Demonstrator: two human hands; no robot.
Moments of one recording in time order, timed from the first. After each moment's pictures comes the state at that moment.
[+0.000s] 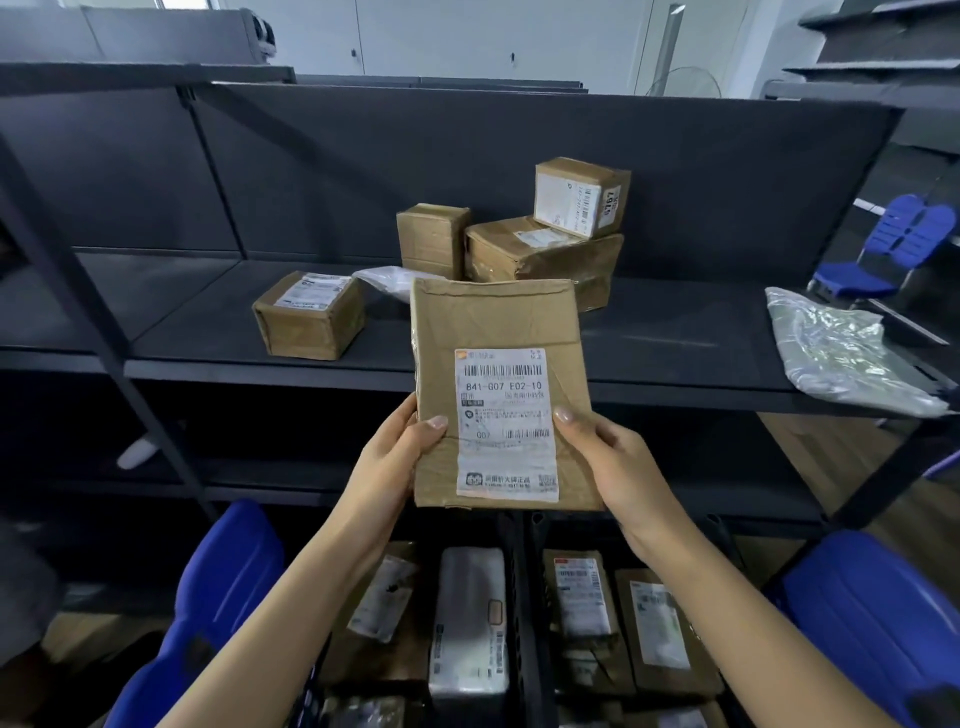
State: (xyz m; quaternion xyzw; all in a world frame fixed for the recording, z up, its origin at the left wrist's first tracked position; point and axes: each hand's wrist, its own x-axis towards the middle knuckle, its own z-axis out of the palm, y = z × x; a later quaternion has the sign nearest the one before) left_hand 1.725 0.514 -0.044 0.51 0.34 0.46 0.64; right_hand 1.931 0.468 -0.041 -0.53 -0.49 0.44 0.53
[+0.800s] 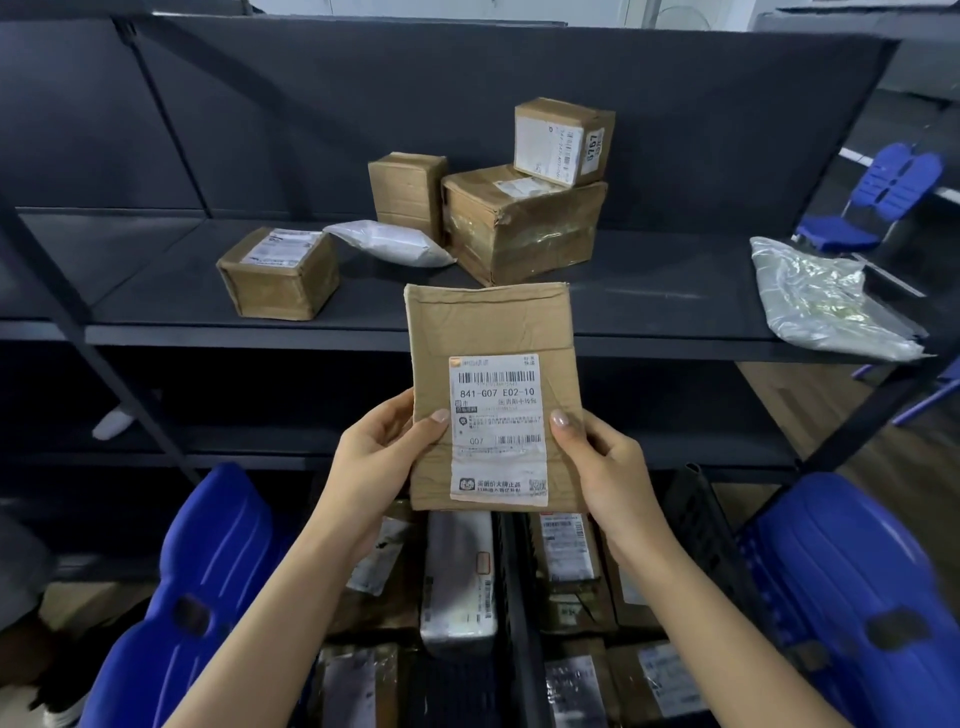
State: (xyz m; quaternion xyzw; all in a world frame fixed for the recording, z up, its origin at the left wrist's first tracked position) left_hand 1.729 0.496 -0.066 0.49 0.42 0.45 0.61; right_hand 1.927 0.438 -0.079 -0.55 -0.44 0.40 0.58
